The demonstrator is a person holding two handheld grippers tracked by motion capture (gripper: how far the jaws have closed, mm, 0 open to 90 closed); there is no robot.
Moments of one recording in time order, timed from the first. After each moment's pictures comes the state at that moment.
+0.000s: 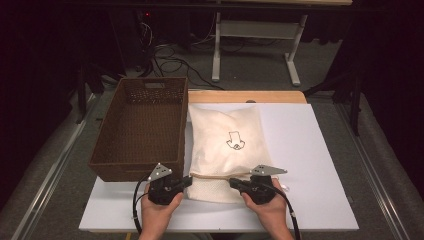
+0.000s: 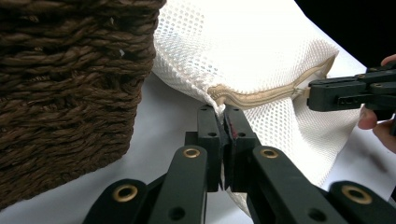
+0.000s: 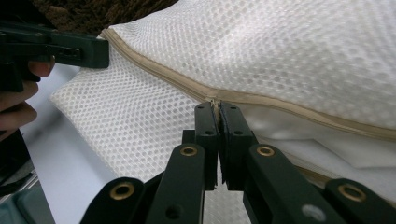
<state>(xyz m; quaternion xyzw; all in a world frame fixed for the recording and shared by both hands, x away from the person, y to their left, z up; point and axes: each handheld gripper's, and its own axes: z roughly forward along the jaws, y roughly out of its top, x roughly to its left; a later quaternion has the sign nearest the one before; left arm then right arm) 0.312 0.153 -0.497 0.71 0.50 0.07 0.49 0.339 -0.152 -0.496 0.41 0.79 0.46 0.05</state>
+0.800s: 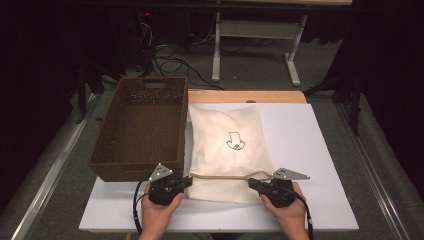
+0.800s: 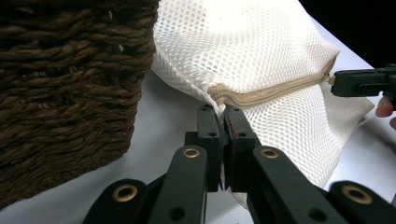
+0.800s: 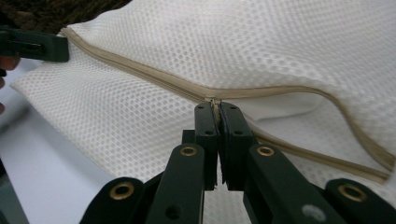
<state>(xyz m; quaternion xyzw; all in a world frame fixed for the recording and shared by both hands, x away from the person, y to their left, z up) 0.311 0.152 -0.499 0.71 0.50 0.08 0.49 0.332 -0.204 -0.499 0.43 0.77 0.46 0.08</state>
